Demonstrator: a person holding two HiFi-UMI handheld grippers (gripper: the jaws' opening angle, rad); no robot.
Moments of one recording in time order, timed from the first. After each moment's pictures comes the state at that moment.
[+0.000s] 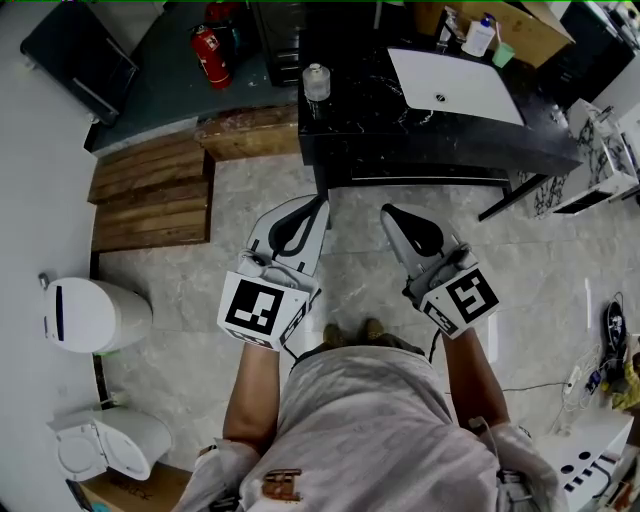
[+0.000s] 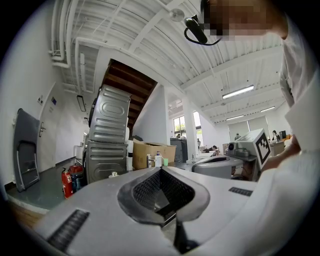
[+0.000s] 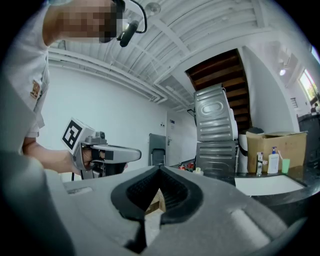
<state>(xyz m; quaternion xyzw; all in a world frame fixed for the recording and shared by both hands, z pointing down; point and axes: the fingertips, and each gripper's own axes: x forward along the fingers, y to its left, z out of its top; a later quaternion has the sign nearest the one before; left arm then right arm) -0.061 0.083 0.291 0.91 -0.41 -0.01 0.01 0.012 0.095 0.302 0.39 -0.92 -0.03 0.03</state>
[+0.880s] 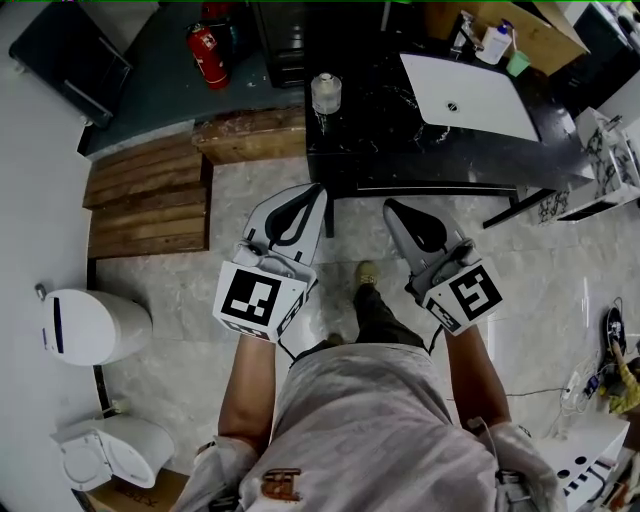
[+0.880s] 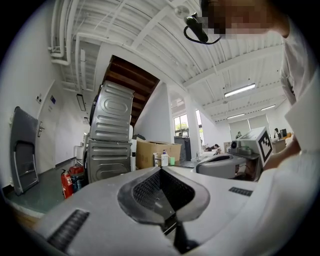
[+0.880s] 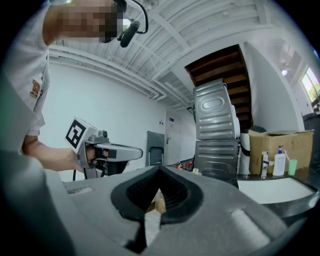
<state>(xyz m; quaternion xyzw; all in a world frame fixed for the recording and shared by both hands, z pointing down) -0.084 -0.007 0.306 0.91 -0.41 0.00 0.00 -0.007 0.013 0.317 0.39 -0.92 -0.03 0.04</state>
